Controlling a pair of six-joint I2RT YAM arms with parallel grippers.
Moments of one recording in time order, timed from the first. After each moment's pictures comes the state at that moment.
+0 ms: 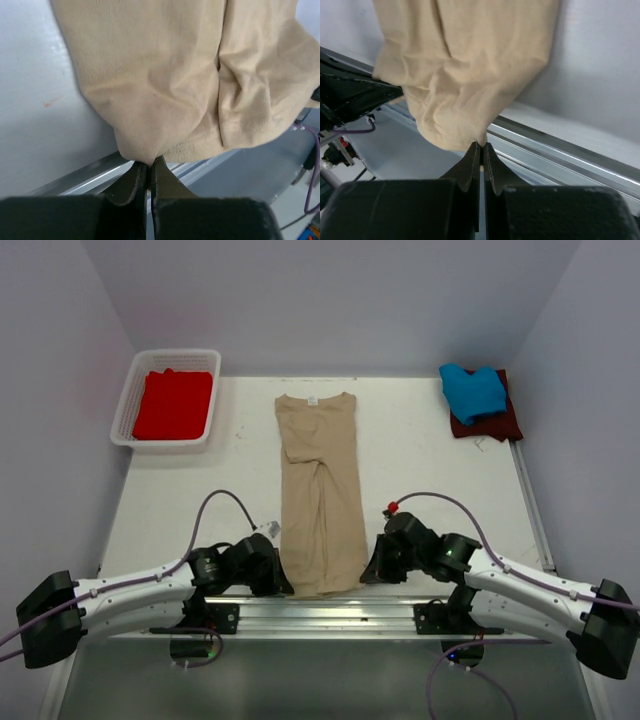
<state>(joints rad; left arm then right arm) -1.05 0.87 0.28 -0.33 0.12 -1.15 0.94 0.87 0.45 -0.54 -0.18 1.12</state>
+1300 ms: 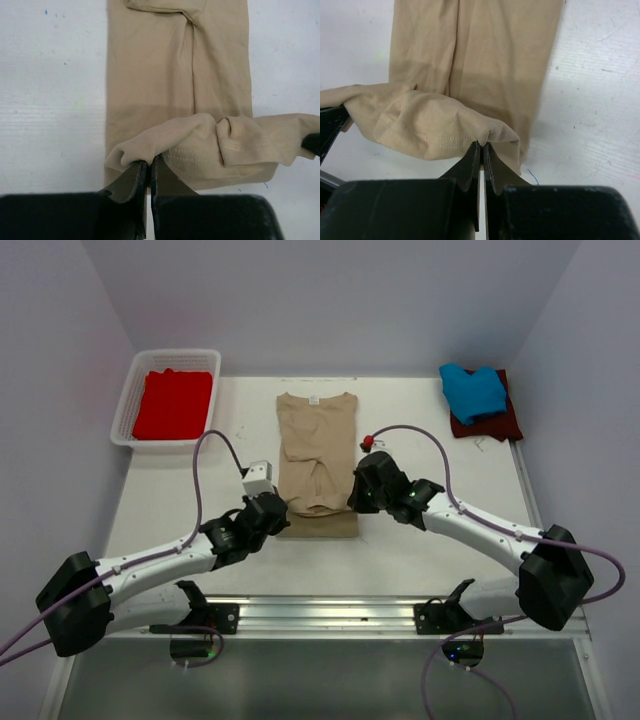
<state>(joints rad) -0.91 1.08 0.56 -0.15 -0.58 -0.81 0.76 1.32 0.88 -0.37 0.14 0.67</state>
